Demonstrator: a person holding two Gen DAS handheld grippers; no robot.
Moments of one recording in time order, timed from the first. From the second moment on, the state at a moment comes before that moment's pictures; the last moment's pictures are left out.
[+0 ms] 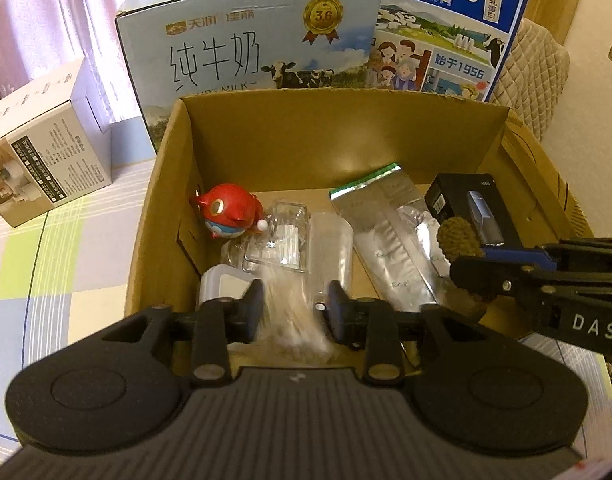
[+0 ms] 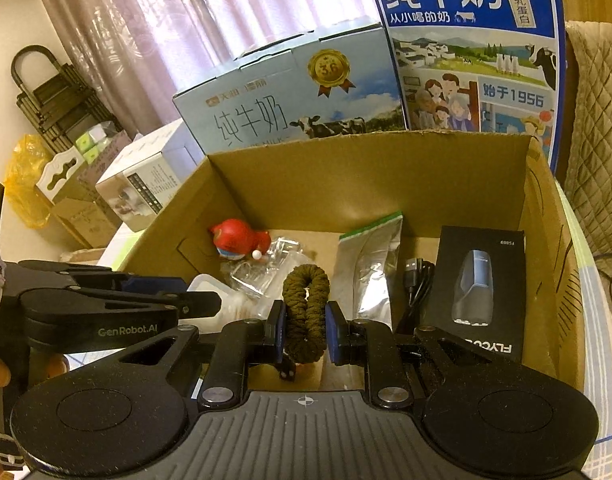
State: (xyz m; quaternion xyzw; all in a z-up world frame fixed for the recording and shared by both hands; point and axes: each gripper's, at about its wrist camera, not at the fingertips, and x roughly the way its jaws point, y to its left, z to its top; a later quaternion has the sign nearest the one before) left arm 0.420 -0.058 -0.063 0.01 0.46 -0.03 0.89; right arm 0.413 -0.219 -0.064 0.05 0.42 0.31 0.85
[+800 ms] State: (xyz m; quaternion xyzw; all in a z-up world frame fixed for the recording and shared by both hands) left arm 0.417 -0.045 -0.055 0.01 0.46 -0.01 0.89; right arm 0.422 -0.208 -0.065 0.06 0.40 0.32 0.85
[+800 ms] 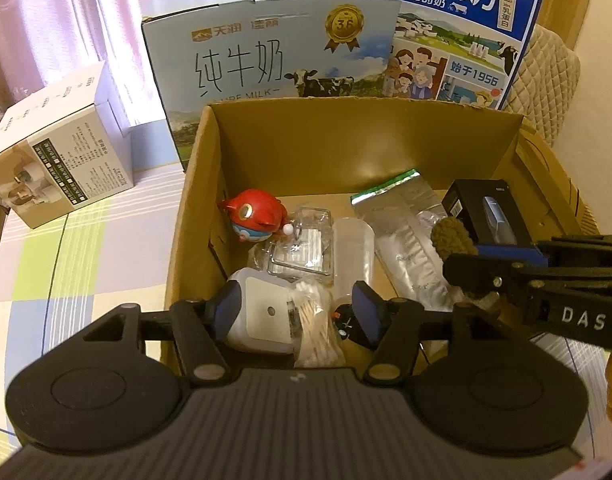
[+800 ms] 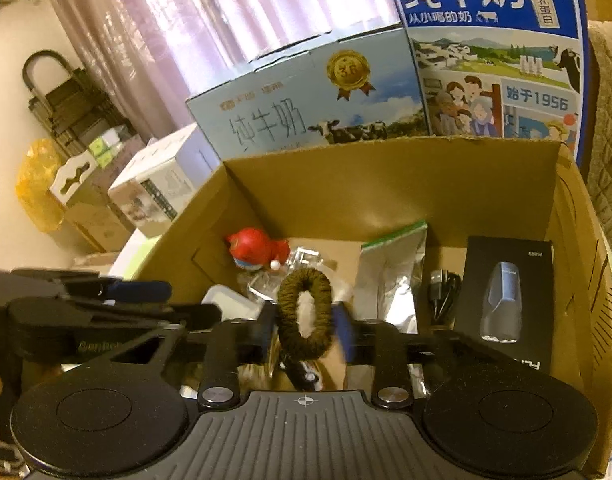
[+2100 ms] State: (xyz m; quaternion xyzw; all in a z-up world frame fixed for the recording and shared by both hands) left arm 0.256 -0.068 0.033 -0.04 0.38 0.00 0.93; right arm 0.265 -0.281 0.007 0.02 0.33 0.26 0.91
